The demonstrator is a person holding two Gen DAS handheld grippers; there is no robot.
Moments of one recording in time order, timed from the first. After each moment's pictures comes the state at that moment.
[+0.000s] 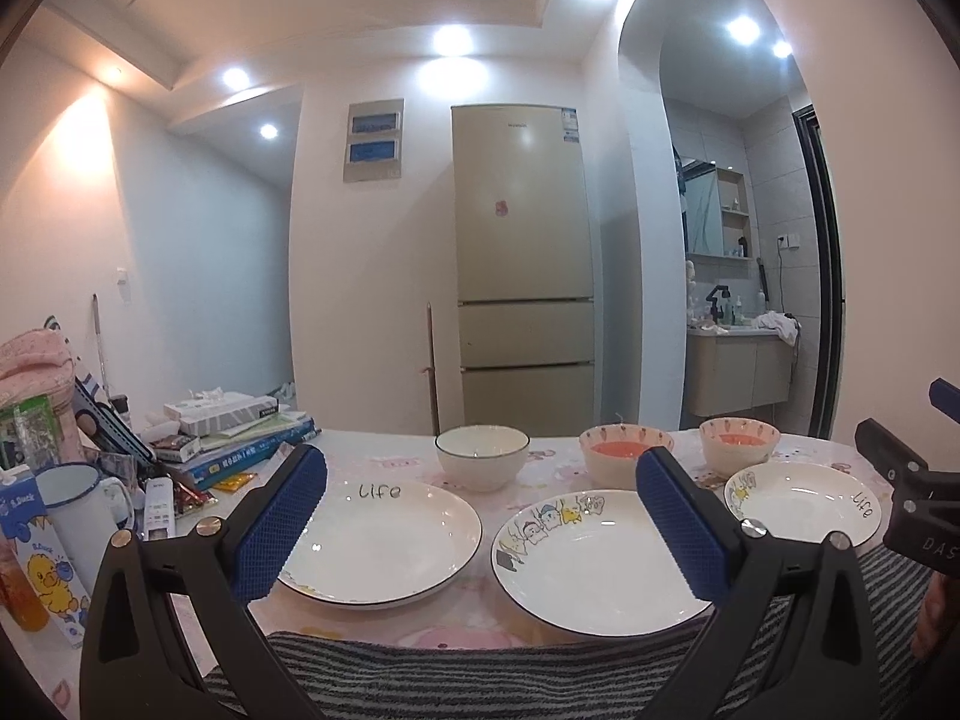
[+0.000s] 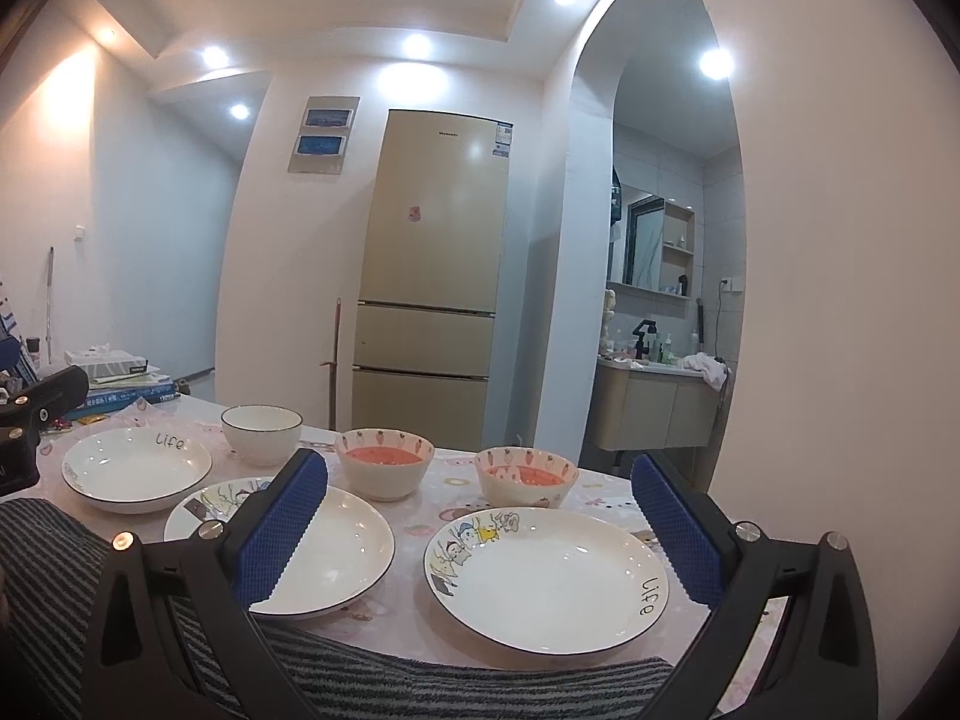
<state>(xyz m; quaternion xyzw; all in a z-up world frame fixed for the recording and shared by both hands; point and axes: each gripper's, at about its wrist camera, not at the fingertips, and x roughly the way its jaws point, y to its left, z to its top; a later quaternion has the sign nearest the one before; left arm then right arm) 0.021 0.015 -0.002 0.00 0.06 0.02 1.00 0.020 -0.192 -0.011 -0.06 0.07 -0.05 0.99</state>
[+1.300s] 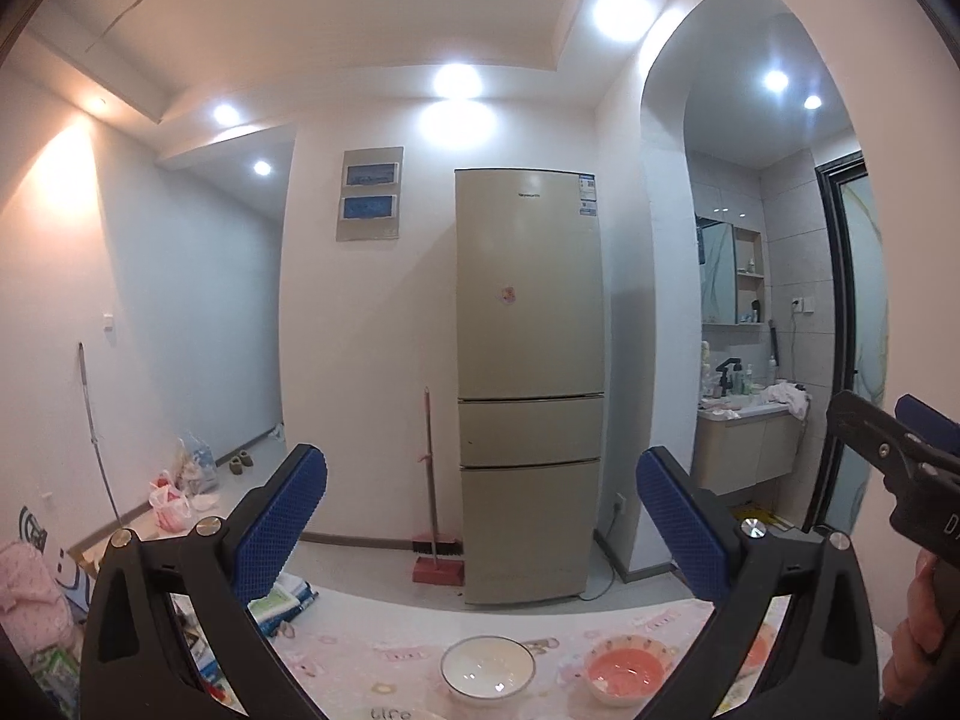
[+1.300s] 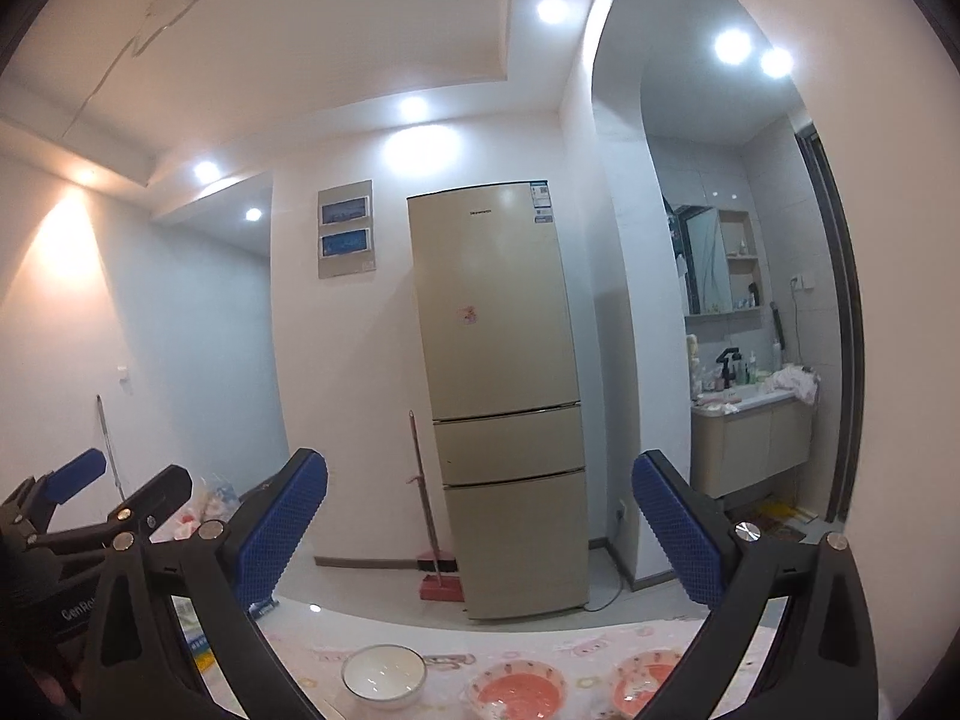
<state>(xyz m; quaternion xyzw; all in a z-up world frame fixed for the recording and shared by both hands) 0.146 0.037 0.236 0.00 0.02 0.02 1.00 0.166 -0.154 0.234 0.06 0.03 0.04 1.00</state>
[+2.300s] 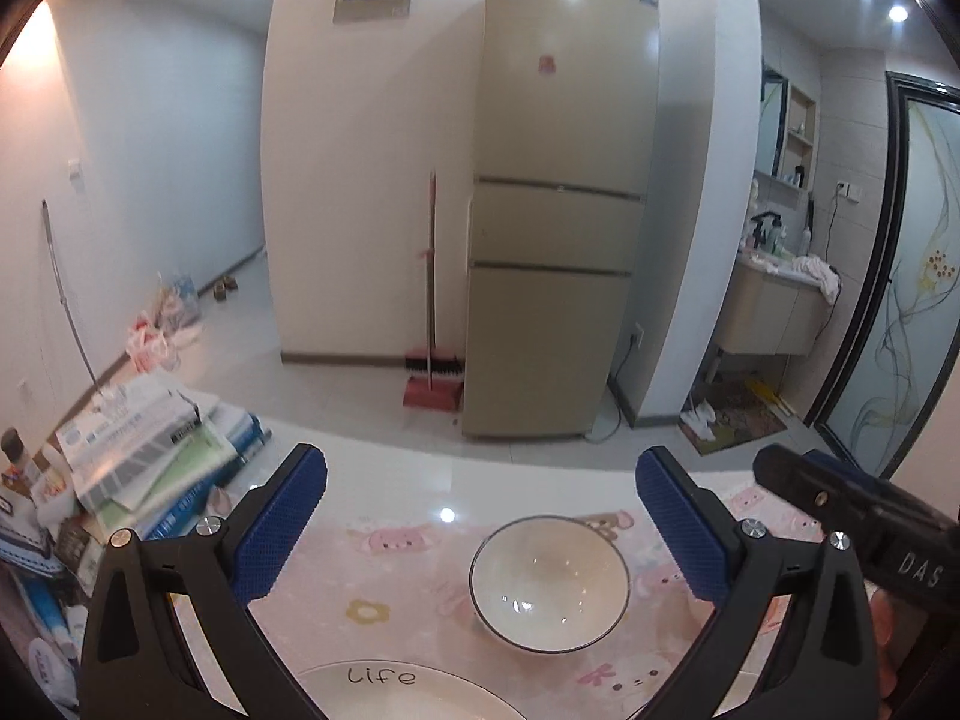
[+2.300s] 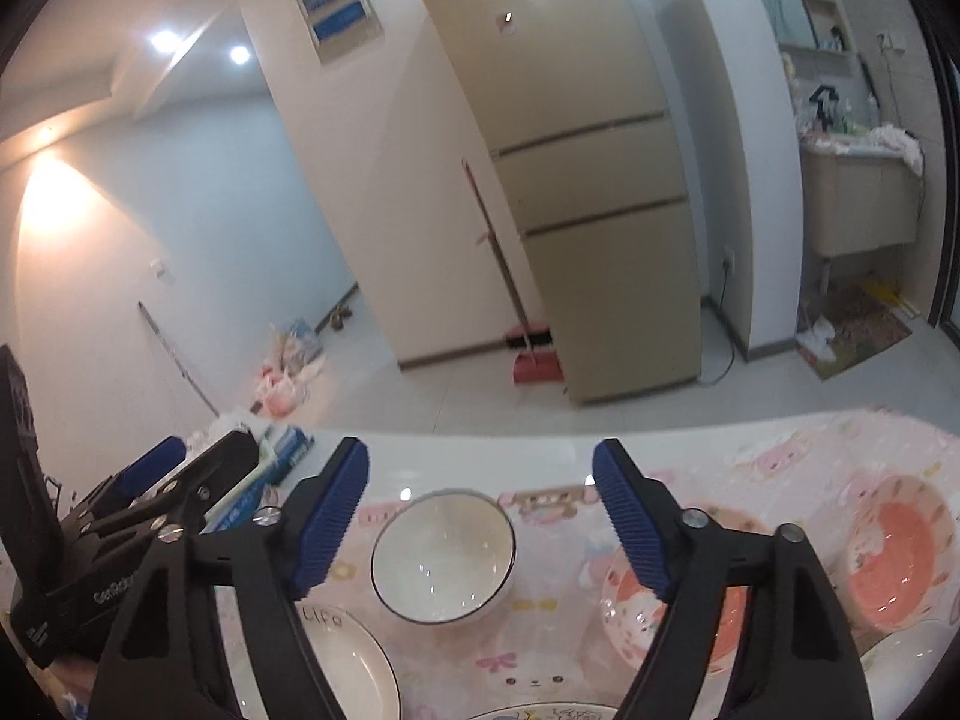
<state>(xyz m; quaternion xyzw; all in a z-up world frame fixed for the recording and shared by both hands) 0.337 0.091 0.064 -0.05 0.26 0.01 0.96 0.414 -0.092 0.008 0.12 0.33 0.16 0.92</state>
